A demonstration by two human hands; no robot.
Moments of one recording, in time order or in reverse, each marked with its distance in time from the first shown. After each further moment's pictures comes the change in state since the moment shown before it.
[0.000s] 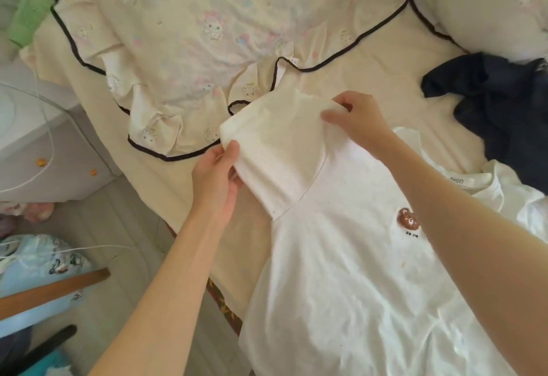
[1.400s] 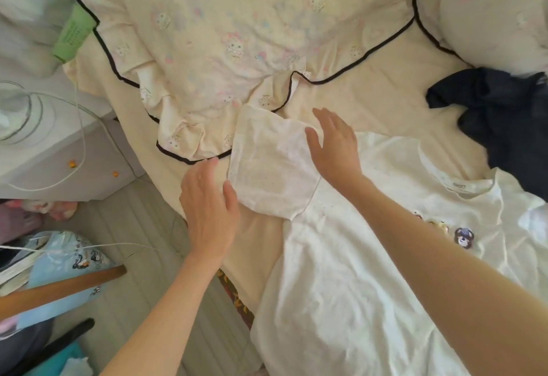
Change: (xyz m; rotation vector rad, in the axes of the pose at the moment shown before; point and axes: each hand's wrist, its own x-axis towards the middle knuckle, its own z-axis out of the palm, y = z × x) left_hand -0.041 0.003 -0.043 1.342 0.257 0.787; right_hand -0.049 -0.030 0.052 -0.335 0.064 -0.126
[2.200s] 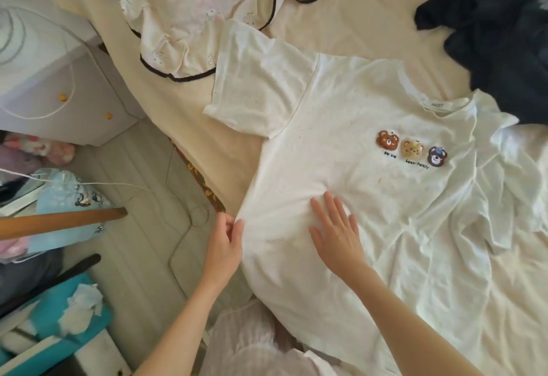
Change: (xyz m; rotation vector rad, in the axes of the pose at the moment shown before) left_hand -0.209 -0.043 0.012 -0.399 -0.419 -0.411; right_hand -0.269 0.108 0.046 -0.269 -0.467 0.090
